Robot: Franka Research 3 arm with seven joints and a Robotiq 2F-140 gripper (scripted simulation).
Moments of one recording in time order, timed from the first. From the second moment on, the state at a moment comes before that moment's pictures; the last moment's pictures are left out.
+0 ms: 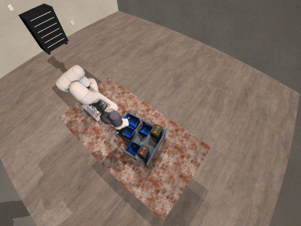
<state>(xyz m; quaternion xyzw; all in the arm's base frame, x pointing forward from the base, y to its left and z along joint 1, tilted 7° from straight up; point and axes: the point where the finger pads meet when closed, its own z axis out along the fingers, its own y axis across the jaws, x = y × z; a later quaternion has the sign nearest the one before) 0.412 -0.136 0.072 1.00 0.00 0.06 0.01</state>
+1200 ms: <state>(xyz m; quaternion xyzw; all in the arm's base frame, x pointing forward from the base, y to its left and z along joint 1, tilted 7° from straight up) 0.413 -0.134 0.079 1.00 0.00 0.07 0.01</state>
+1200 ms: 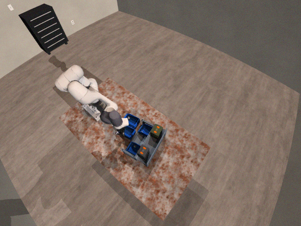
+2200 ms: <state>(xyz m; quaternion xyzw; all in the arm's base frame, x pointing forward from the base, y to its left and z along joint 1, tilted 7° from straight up) 0.409 -0.133 0.149 1.00 0.00 0.07 0.01</state>
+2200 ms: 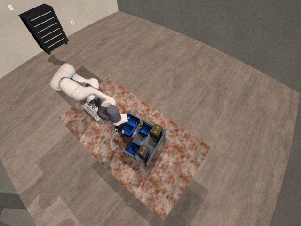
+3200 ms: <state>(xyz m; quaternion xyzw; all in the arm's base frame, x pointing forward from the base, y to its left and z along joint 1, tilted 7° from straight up) 0.399 -0.142 0.156 1.00 0.00 0.06 0.01</state>
